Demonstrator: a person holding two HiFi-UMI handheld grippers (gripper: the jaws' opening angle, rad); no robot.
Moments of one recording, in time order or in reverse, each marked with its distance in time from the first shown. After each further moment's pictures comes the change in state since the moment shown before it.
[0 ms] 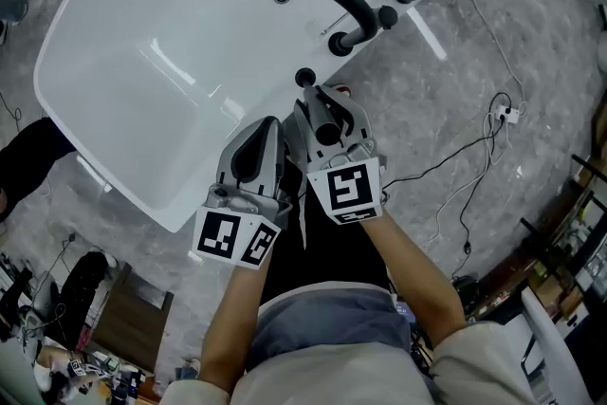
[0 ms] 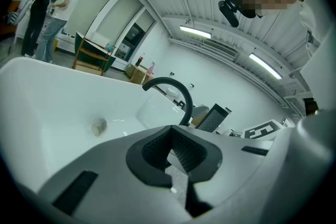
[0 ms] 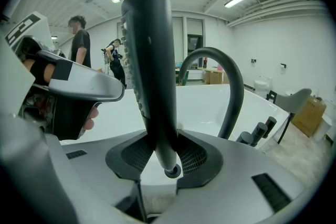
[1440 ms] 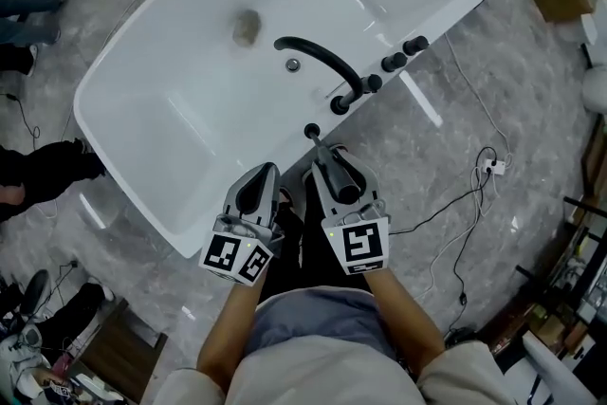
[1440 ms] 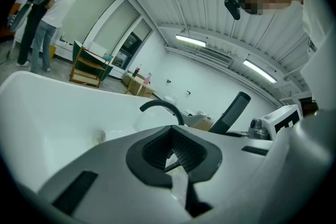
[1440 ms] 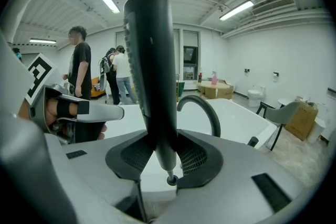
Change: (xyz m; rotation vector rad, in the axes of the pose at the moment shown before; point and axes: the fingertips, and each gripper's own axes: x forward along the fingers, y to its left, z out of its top) left arm -0.044 -0.012 0.056 0.016 -0.078 -0.036; right arm -0.085 0.005 0.084 0.014 -0.087 -0.057
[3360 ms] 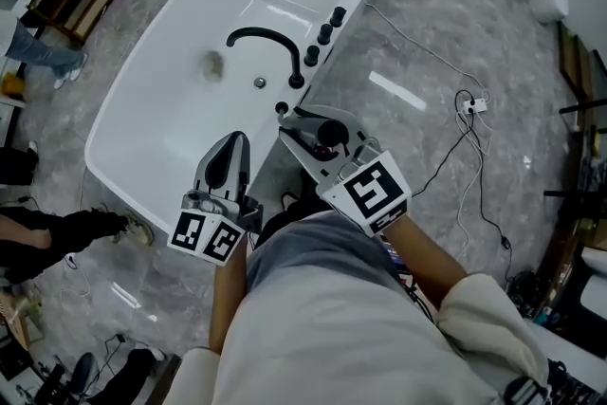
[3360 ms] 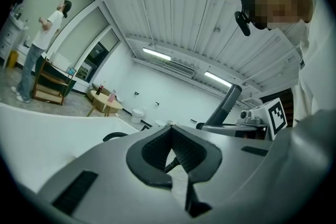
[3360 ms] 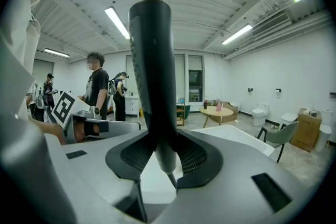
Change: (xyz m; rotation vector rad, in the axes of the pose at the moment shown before) left arm -0.106 -0.110 0.106 0.131 -0.113 -0.340; right arm -0.166 0.068 0.129 -0.029 -0.233 0.043
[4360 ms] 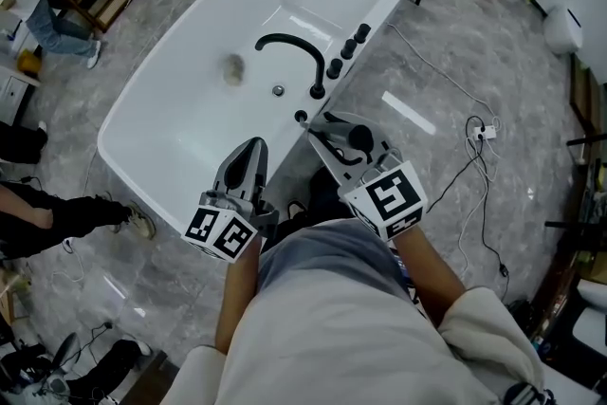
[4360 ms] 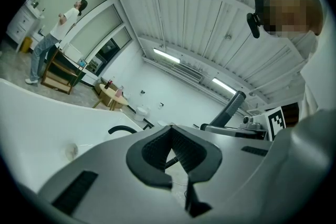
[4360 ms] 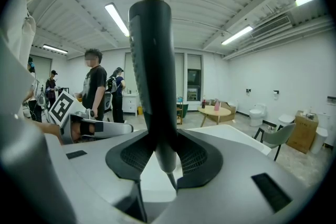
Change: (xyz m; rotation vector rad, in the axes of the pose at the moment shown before) left arm -0.022 0.019 -0.005 -0.128 -0.013 0.050; right arm 0.002 0.003 -0.002 -0.018 0.024 -0.035
